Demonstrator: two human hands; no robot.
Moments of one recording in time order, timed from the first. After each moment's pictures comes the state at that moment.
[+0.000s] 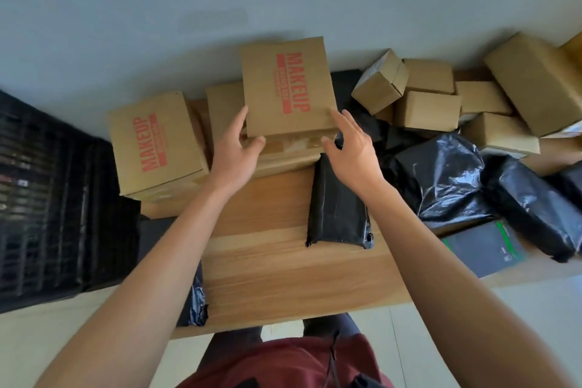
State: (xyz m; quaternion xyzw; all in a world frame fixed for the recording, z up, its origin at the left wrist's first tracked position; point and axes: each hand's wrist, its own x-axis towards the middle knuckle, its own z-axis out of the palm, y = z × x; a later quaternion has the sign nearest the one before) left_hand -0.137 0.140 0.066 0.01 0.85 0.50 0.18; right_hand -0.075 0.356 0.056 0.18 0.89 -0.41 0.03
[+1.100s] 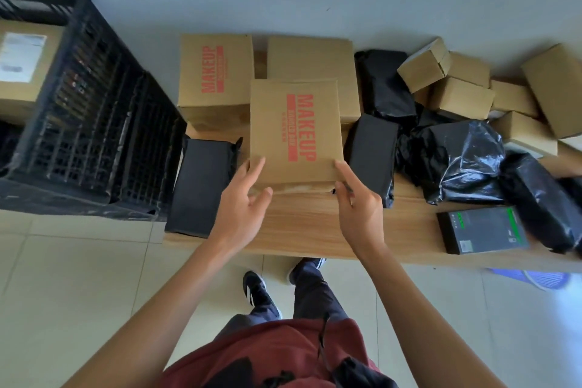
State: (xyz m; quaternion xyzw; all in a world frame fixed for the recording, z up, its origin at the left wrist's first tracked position) left_hand 0.087 0.017 0.037 -0.02 0.84 0.52 0.16; right_hand 0.116 0.246 0.014 0.12 0.89 -0.43 -0.06
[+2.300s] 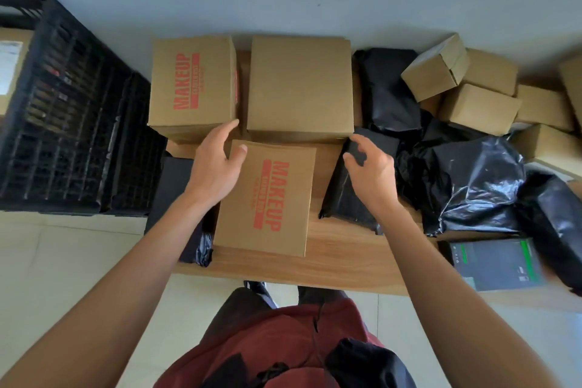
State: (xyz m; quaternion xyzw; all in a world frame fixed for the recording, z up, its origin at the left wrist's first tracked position) left_hand -0.051 0.050 0.036 -0.06 0.90 0.41 0.13; right_hand -0.018 0.331 0.013 0.19 0.89 -0.42 0.06
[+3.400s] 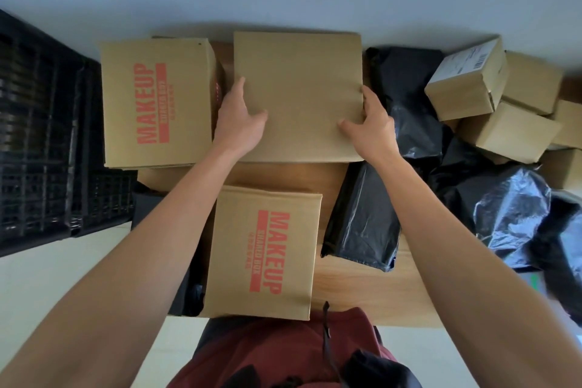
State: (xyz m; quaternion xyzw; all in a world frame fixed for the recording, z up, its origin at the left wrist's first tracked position) left_hand -0.228 0.106 -0.023 -0.15 0.86 0.42 0.23; right_hand -0.194 0.346 -0.032 0.25 0.84 -0.45 0.16
